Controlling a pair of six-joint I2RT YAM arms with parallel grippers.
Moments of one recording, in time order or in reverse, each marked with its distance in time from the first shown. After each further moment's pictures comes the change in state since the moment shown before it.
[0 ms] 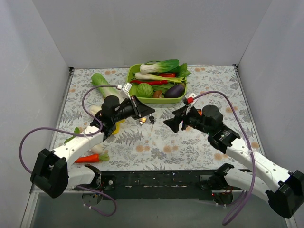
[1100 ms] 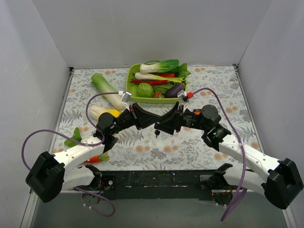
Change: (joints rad) left arm -0.140 -0.093 -0.228 0.654 0.079 -0.016; right arm -0.037 0.130 -0.043 0.472 -0.479 0.511
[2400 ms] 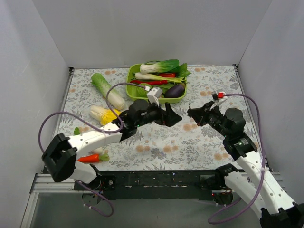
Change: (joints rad) left arm -0.167 0.185 0.353 -0.620 -0.369 0.319; right arm -0.283 -0.315 -0.023 -0.492 0.316 -0.229
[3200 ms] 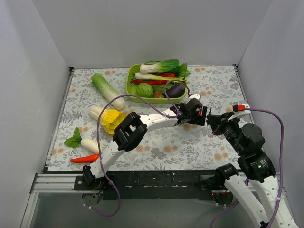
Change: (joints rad) left arm -0.178 1.042 0.989 -0.575 -0.349 0.011; right arm -0.027 -0.333 0.127 -0.476 0.372 -0.085
